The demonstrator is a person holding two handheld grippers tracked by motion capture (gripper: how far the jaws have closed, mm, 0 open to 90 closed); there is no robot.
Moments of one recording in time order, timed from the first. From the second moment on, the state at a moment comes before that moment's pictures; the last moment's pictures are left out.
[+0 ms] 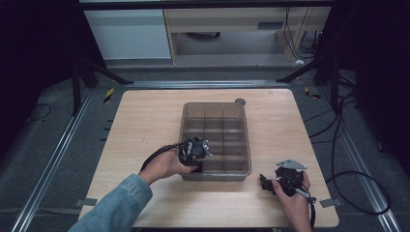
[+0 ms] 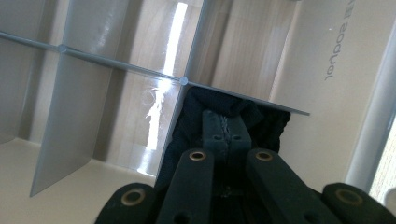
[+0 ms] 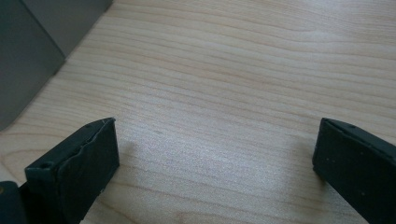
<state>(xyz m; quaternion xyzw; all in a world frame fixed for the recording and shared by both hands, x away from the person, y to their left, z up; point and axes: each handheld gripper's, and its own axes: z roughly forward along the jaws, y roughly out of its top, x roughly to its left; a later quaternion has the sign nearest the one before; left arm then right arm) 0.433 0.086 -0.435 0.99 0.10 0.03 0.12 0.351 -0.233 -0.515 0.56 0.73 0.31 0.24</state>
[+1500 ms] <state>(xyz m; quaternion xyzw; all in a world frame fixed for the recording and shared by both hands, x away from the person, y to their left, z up) 0.422 0.105 -0.400 0.96 0.10 0.09 0.23 0.351 -0.233 -0.515 0.56 0.73 0.31 0.24</state>
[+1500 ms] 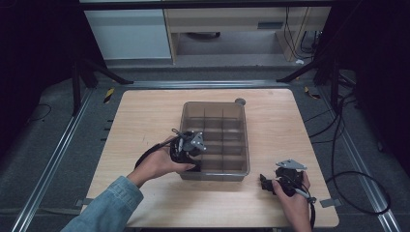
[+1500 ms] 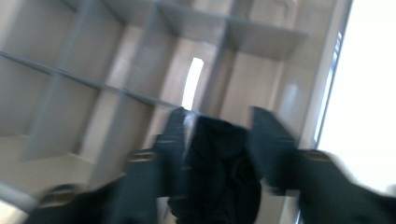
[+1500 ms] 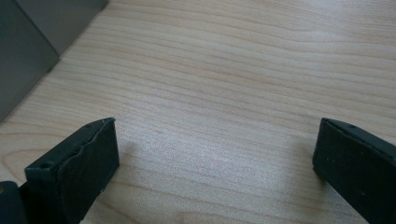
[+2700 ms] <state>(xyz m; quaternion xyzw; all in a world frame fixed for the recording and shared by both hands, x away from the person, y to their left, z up) 0.420 0.253 -0.383 0.89 0.28 0.17 0.32 0.351 -0.233 -0.516 0.56 0.73 0.31 0.24</state>
